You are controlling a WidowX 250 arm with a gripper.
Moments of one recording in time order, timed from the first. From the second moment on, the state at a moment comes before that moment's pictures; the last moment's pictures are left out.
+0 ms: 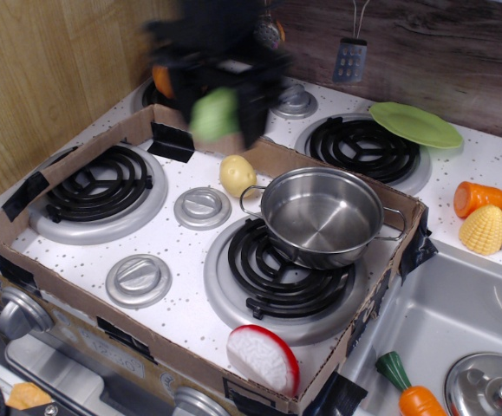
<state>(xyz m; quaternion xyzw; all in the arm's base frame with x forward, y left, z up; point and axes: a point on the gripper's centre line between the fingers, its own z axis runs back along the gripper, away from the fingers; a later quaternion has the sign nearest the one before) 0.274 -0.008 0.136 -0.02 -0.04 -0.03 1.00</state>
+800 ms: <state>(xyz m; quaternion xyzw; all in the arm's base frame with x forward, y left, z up) 0.309 -0.075 0.111 -0.03 -0.05 -0.07 1.00</state>
